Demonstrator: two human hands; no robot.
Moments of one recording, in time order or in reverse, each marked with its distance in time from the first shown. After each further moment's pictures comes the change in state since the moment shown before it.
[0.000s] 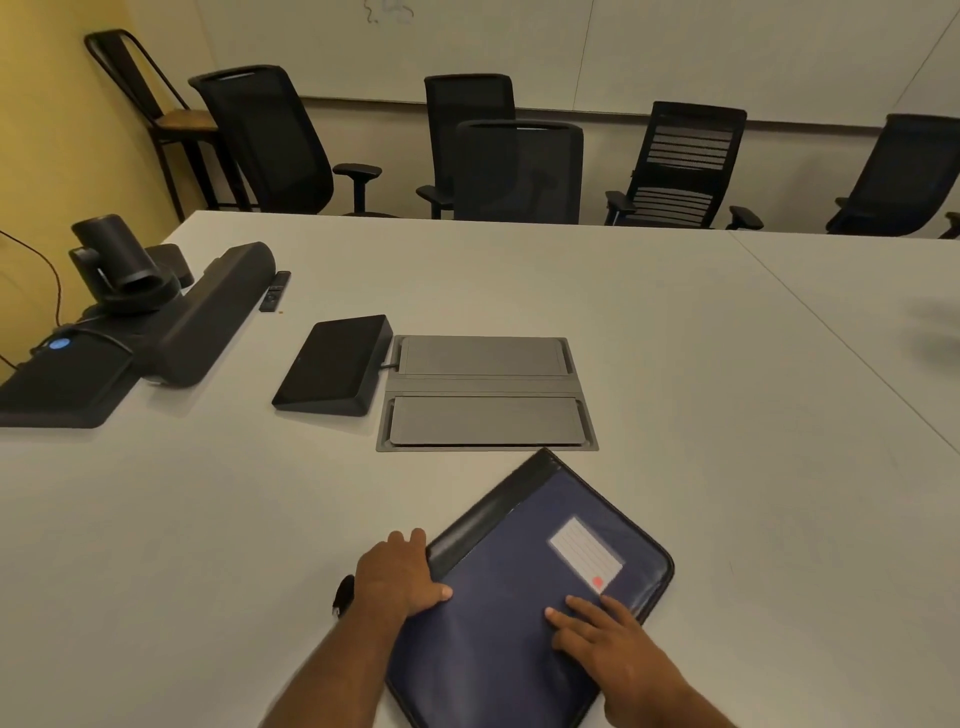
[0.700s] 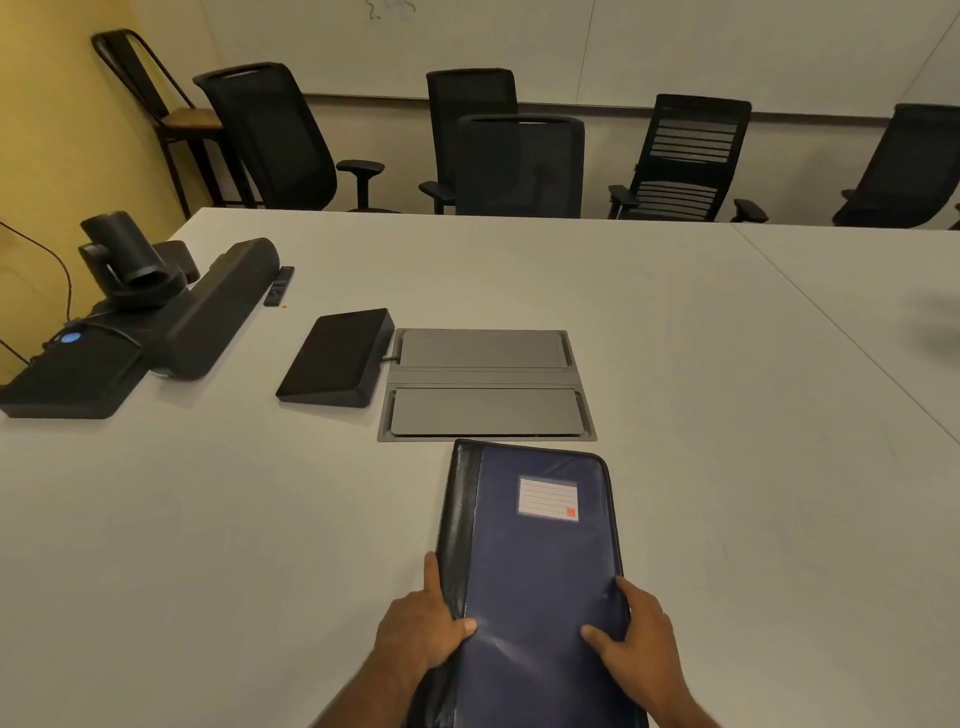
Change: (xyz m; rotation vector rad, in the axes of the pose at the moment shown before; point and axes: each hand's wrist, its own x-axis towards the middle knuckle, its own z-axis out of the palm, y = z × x) left_hand -0.061 0.031 0.035 -0.397 -0.152 -0.069; right_hand -0.012 -0.010 0.017 0.894 0.357 0.817
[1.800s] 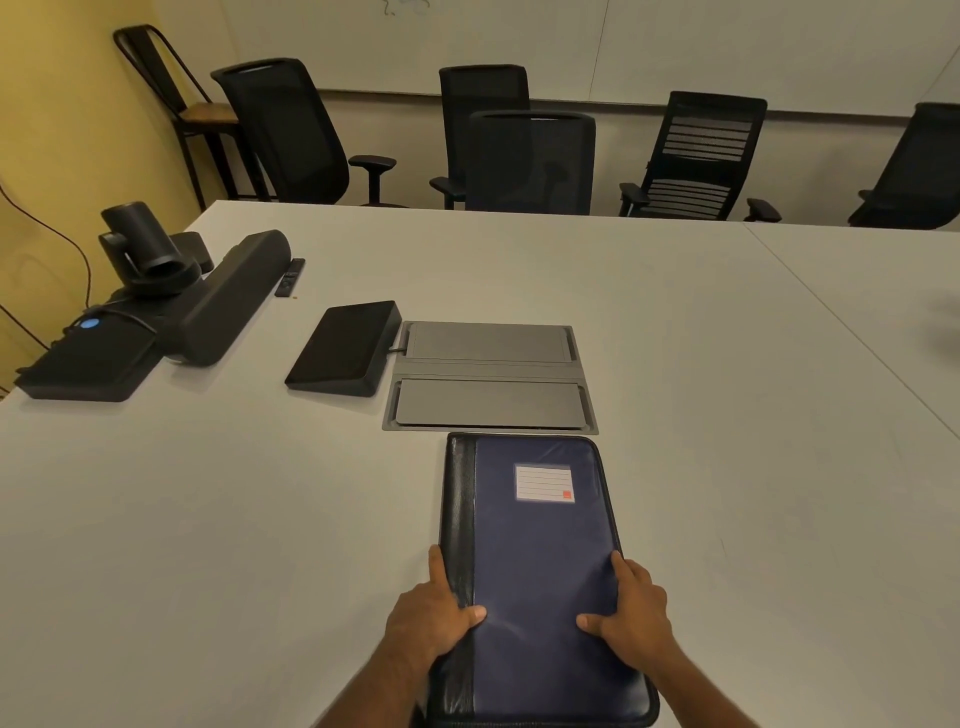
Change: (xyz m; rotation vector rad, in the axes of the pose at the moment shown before) left_hand -0.013 0.010 0.011 -0.205 -0.012 -0.030; right_hand 0.019 -0.012 -0.011 -0.300 -0.089 0.011
